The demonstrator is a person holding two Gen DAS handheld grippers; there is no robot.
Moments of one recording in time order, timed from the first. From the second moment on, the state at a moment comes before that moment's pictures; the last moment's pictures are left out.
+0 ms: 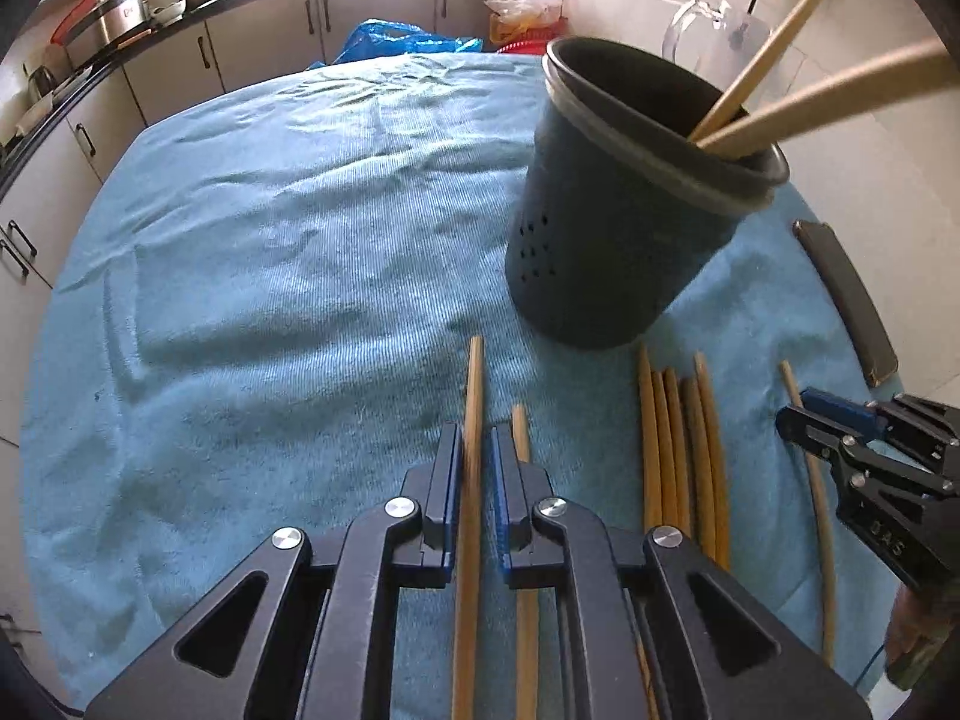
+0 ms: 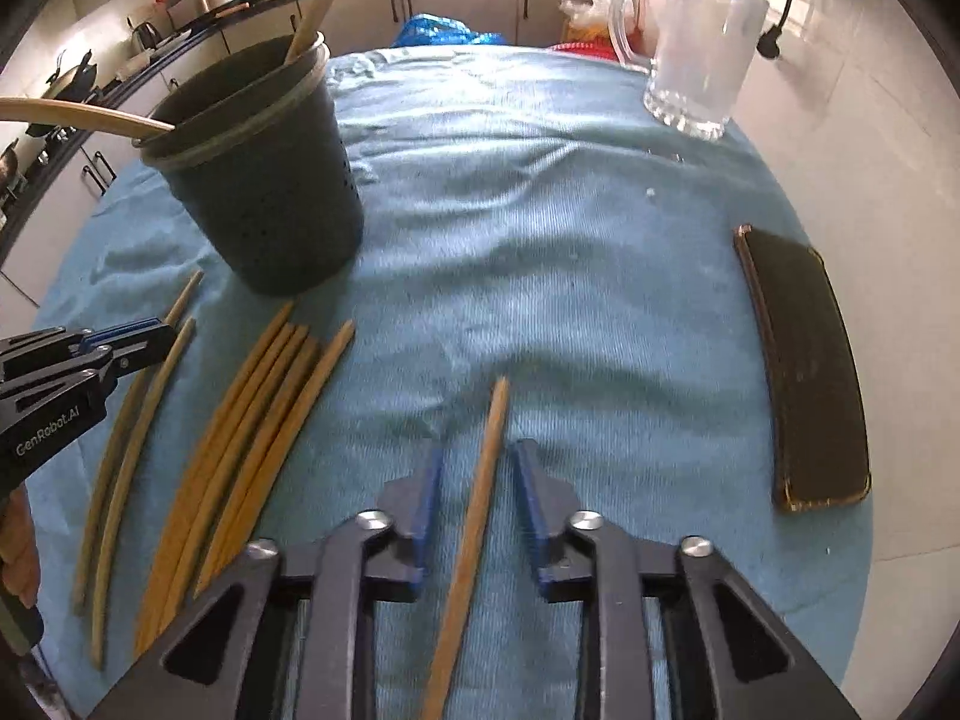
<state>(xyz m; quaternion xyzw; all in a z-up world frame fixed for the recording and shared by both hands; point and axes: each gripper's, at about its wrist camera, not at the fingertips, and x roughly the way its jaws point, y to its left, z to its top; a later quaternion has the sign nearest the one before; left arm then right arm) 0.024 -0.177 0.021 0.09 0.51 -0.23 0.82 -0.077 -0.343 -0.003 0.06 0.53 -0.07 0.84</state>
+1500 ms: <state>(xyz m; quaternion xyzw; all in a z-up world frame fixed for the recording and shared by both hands) -0.183 -0.082 0.214 0.03 0.28 -0.21 0.94 -0.253 -0.323 0.171 0.10 0.29 -0.01 0.95</state>
